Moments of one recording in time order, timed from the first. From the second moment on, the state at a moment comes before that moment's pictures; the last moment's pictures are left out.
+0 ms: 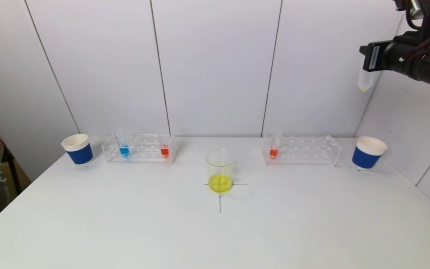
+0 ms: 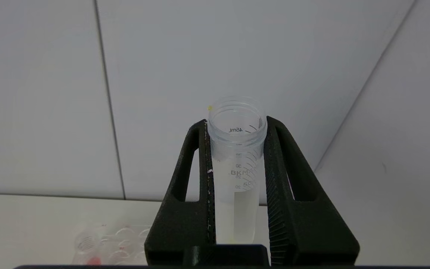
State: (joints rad) left arm 0.00 0.00 0.00 0.00 0.00 -0.02; right arm 0.06 1.73 -1.40 -0.34 -0.15 -0.13
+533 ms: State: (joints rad) left arm 0.00 0.00 0.00 0.00 0.00 -0.02; right arm -0.09 1.79 -1.42 -0.35 -0.14 -0.05
